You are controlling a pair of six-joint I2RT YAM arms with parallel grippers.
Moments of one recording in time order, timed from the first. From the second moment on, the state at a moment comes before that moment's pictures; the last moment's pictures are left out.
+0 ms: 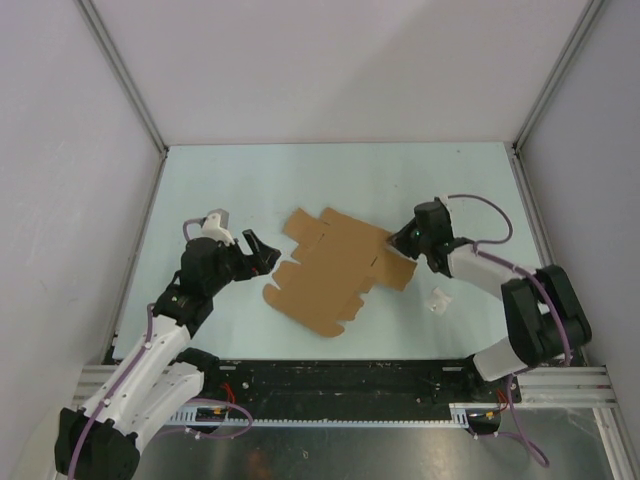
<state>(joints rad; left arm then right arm) -0.33 0.75 0.52 -0.19 0.12 -0.56 0.36 1.54 0.81 0.04 -0.03 1.00</state>
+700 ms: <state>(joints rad) -0.35 0.75 0.50 -0.19 0.12 -0.58 0.25 1.18 0.65 0.00 -0.04 0.67</state>
